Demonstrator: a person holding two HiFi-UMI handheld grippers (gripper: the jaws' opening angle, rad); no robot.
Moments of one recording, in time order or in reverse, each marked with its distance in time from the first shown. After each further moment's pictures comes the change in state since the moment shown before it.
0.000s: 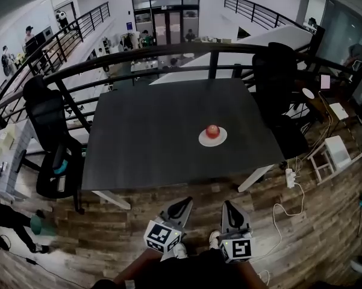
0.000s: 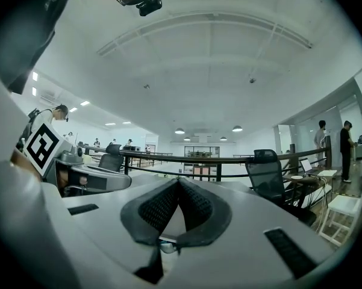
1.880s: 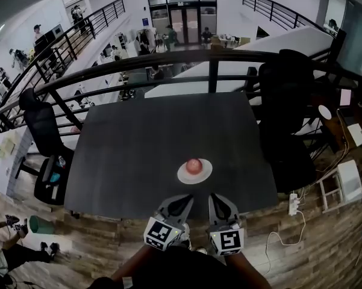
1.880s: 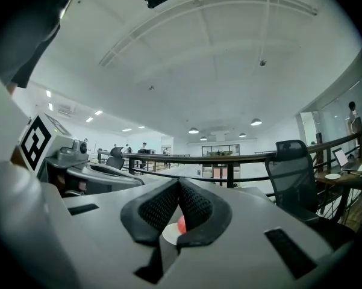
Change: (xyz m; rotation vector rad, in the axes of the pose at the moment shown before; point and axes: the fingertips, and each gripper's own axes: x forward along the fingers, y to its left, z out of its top) left arm 0.272 0.052 0.025 0.124 0.062 0.079; right arm 0.209 -0.187 -0.023 0.050 -0.024 0.199
